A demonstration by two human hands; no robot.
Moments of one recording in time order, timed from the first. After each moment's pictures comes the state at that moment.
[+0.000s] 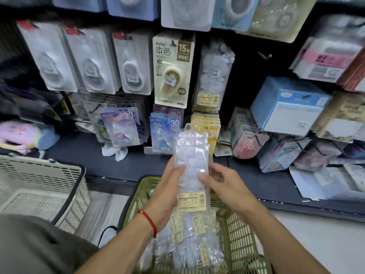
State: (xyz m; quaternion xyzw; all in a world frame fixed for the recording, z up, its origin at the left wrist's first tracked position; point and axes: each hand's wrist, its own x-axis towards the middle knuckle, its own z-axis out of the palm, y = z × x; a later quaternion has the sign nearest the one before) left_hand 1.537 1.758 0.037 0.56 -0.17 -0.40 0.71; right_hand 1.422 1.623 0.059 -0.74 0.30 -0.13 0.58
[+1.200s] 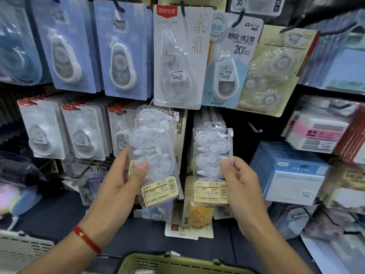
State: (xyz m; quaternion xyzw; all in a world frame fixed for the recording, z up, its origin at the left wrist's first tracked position) left_hand 1.647 1.744 0.165 0.61 -0.35 -0.10 0.70; right_hand 1.496 1.564 0.174 -0.71 0.24 -0.38 0.54
